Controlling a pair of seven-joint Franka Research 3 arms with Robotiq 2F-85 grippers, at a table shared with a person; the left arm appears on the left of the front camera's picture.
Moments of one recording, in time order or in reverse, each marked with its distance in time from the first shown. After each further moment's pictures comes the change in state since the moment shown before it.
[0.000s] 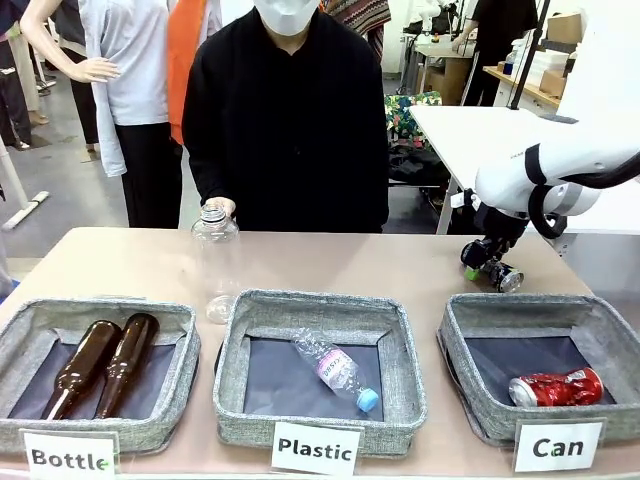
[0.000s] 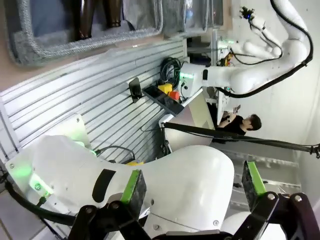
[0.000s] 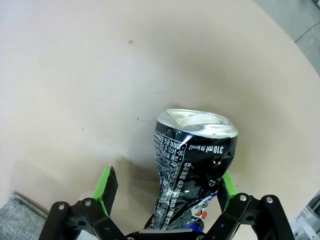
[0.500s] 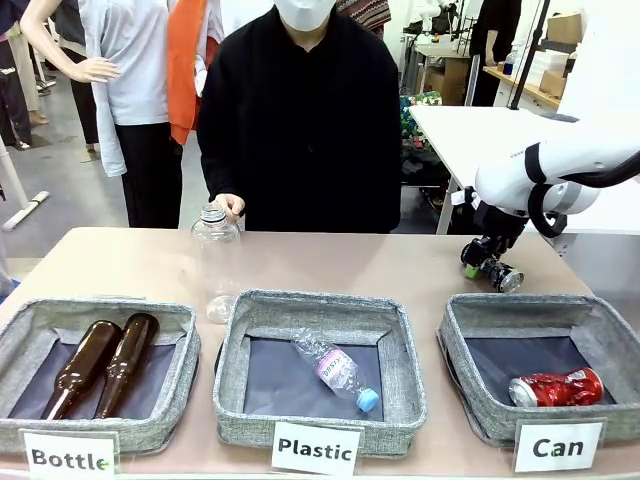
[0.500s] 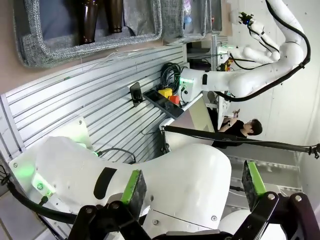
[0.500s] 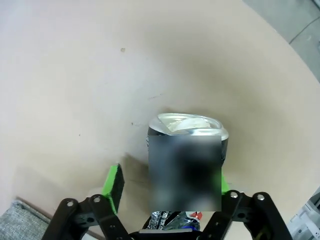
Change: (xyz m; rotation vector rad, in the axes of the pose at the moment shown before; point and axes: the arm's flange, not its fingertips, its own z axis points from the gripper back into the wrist) left arm -0.004 -0.003 0.009 0.000 -0.022 -0.007; right arm 0.003 -0.004 0.002 -0.009 -0.005 -0.034
